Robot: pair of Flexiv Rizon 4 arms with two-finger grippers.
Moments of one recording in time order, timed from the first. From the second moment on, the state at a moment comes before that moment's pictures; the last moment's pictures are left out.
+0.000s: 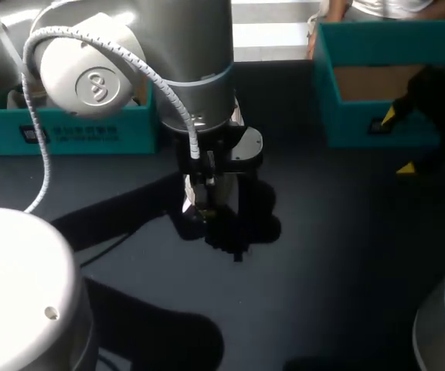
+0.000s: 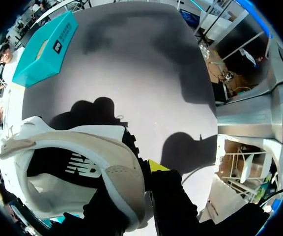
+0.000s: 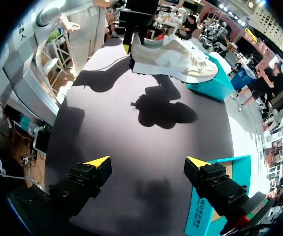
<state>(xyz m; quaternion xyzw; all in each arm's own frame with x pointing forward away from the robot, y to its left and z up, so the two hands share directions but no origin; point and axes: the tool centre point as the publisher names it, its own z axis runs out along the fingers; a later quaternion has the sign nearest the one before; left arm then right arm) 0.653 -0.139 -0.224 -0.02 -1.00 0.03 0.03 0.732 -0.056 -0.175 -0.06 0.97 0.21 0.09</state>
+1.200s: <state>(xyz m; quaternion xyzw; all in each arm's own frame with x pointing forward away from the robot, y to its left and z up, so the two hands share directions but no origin) 0.831 0.108 -0.160 0.01 -1.00 0.01 0.04 0.732 -0.056 -0.175 -0.06 0.97 0.21 0.09</state>
